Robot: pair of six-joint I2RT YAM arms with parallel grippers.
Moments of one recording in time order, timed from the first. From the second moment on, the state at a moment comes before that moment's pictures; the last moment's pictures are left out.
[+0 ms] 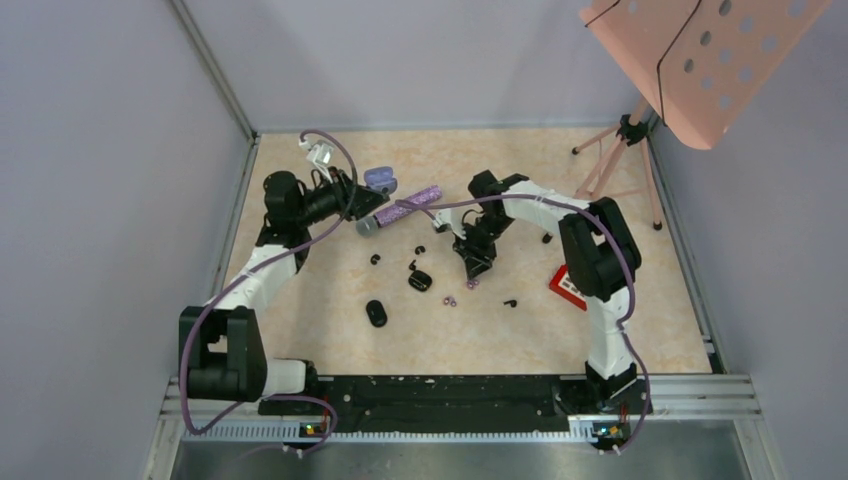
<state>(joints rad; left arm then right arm) -0.05 1.33 0.79 0.46 0.91 -0.54 0.54 2.06 1.50 -0.95 -0.66 -0.92</state>
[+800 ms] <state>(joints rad) -0.05 1.33 0.79 0.45 0.90 -0.54 0.55 2.00 1.38 -0.91 -0.69 -0.97</state>
